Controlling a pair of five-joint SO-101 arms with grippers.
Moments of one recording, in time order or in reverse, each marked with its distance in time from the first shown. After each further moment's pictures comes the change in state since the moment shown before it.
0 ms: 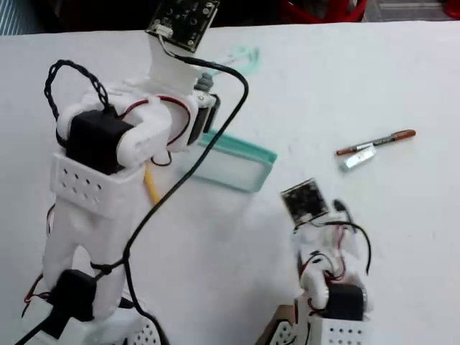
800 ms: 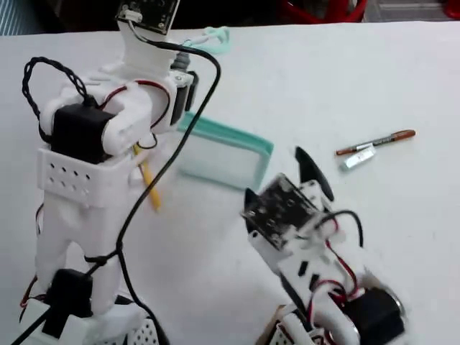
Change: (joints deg) left arm -6.8 0.1 0.8 -5.5 -0.4; right arm -35.5 30.7 -49.4 9.9 -7.3
